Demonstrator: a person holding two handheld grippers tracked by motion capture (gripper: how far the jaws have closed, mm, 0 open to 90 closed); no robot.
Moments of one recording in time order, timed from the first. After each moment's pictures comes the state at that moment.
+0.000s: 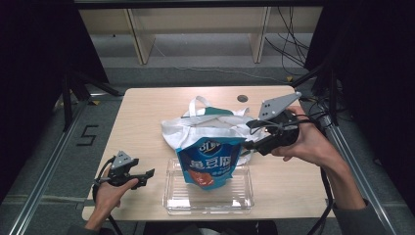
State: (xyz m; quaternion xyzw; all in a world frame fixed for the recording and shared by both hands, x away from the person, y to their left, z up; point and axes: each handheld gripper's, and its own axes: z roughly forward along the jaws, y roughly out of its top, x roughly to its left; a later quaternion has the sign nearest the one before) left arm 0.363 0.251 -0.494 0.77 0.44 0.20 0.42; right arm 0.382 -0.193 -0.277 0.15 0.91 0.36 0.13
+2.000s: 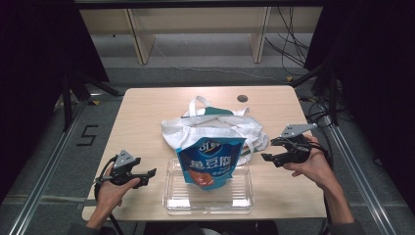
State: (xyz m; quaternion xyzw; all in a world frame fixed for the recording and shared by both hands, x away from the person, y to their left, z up) left arm 0.365 0.248 -0.492 0.79 0.42 0.19 0.41; right arm 0.406 -0.270 -0.405 0.31 0.86 0.37 0.14
